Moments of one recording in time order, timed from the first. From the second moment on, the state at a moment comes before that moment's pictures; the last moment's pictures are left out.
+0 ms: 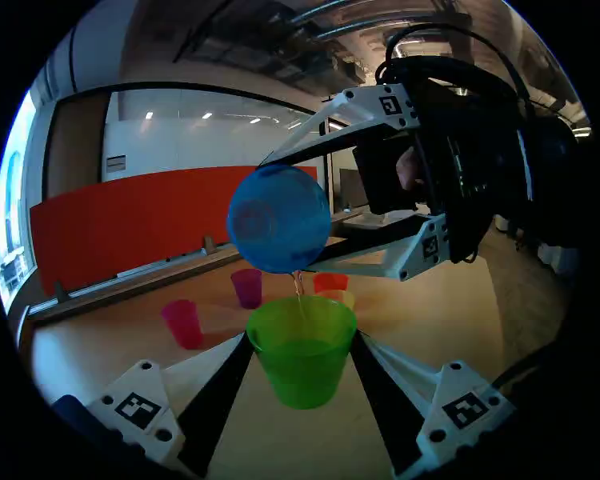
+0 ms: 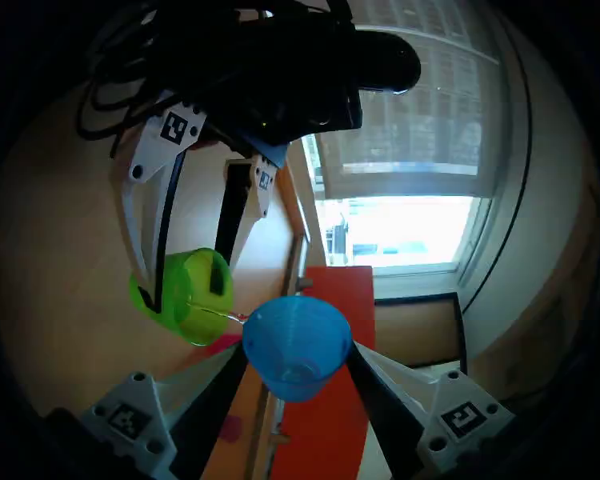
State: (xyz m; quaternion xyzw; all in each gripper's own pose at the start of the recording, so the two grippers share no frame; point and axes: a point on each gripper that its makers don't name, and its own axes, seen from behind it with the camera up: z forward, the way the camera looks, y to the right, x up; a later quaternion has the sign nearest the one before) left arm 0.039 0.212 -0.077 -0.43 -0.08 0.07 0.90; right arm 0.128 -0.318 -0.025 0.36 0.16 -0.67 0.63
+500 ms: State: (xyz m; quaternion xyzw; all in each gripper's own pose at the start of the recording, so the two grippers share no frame) left arm 0.040 0.213 -0.077 -0.43 -0.08 0.07 0.90; right arm 0.129 -0.319 -0.027 0.35 0.17 -0.68 0.62
